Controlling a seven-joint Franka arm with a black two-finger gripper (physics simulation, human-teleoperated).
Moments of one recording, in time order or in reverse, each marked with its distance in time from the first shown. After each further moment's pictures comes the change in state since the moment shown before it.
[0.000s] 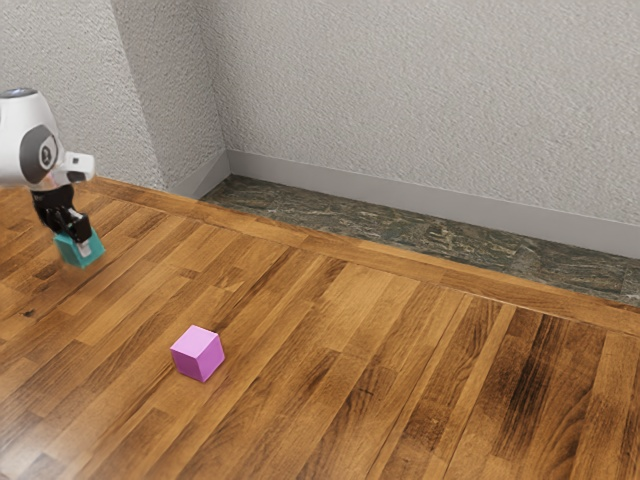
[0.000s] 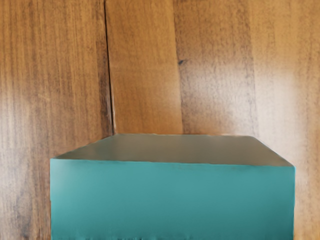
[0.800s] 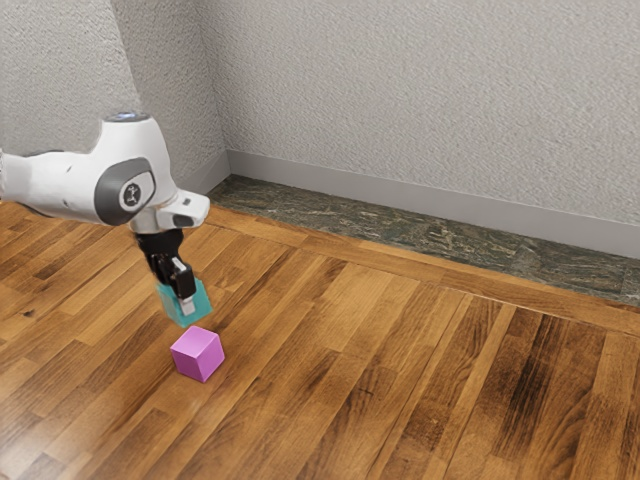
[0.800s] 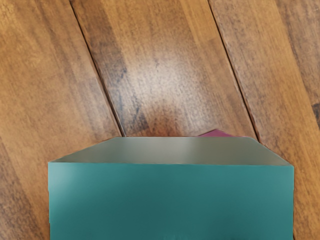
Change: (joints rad) arm -0.155 -0.404 -0.313 -0.540 -0.033 0.026 -0.145
